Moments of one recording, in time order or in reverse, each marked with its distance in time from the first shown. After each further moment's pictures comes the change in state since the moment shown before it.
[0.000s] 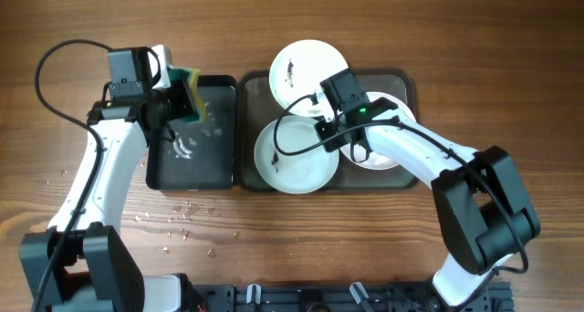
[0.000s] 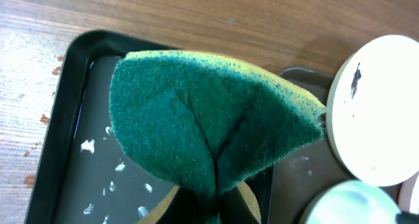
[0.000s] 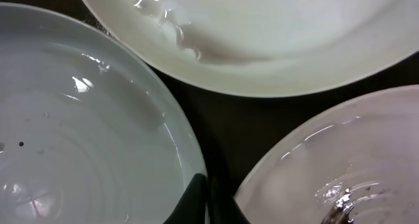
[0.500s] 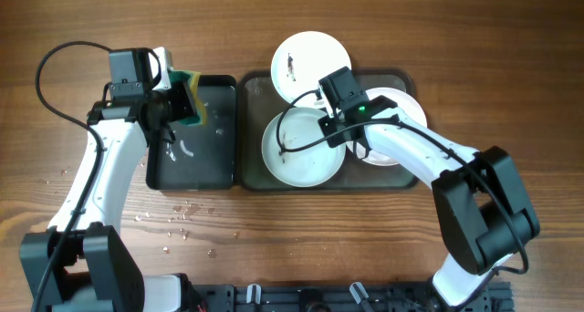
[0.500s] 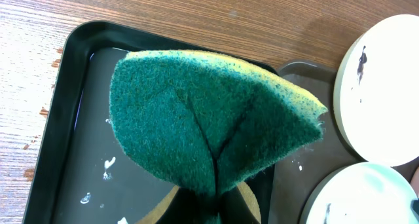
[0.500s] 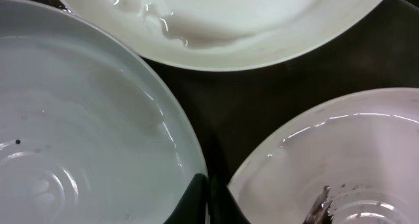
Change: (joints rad) left arm 0.000 0.000 0.000 -0.017 0.000 0.000; right arm 0.003 0.000 0.021 -0.016 0.105 0.007
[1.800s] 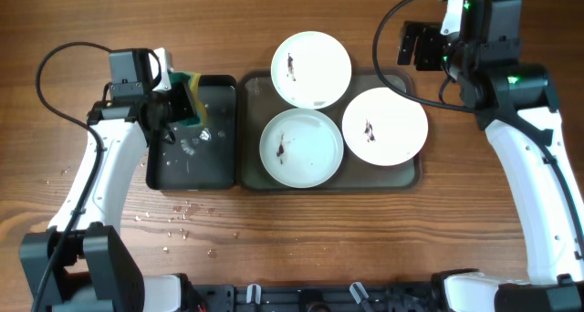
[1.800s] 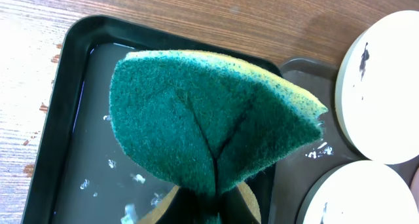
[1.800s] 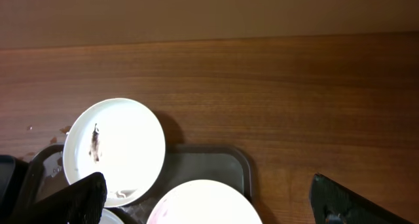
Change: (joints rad) left arm 0.000 0.000 0.000 -0.012 0.000 0.000; right arm -0.369 -0.386 0.325 -0.218 -0.056 0.098
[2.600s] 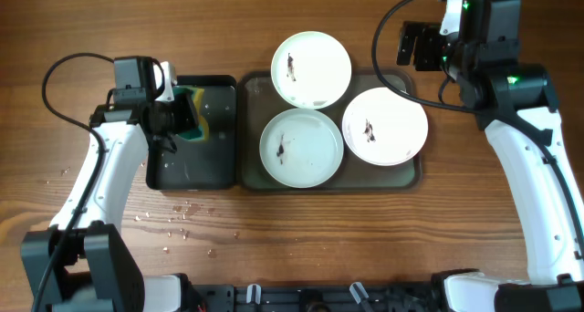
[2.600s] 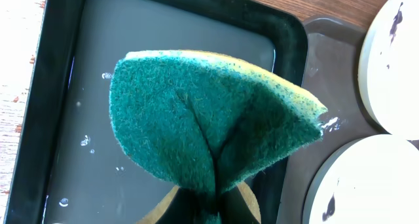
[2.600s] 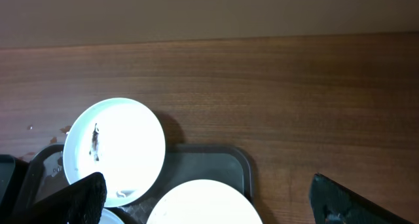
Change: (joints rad) left arm 0.000 0.000 -0.031 -0.070 0.000 0.000; right arm 0.000 0.000 0.000 0.000 0.000 0.000
